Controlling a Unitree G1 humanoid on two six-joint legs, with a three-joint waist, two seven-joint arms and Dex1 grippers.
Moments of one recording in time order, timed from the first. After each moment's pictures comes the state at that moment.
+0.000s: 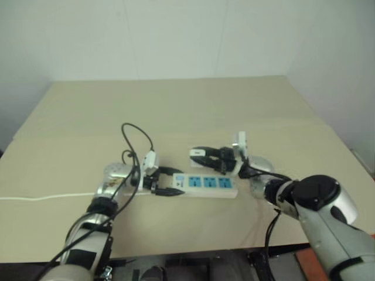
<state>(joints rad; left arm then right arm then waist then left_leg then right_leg) -0.71 0.38 -0.10 0.77 -0.25 -0.15 -1.55 -1.23 -0.42 -1.03 2.07 -0.69 -0.80 1.37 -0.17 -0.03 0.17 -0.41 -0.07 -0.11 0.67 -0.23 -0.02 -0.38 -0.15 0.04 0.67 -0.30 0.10</state>
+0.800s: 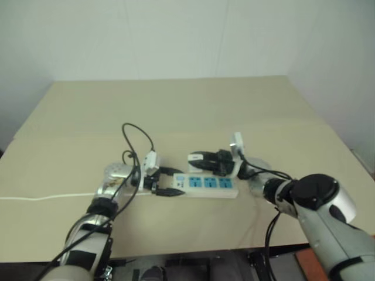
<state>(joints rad) -0.70 0.38 -0.10 0.74 -0.25 -0.13 -1.54 -1.23 -0.40 -1.04 2.07 -0.66 -0.74 1.43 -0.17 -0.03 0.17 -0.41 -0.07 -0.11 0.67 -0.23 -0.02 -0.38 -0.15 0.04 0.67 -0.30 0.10</state>
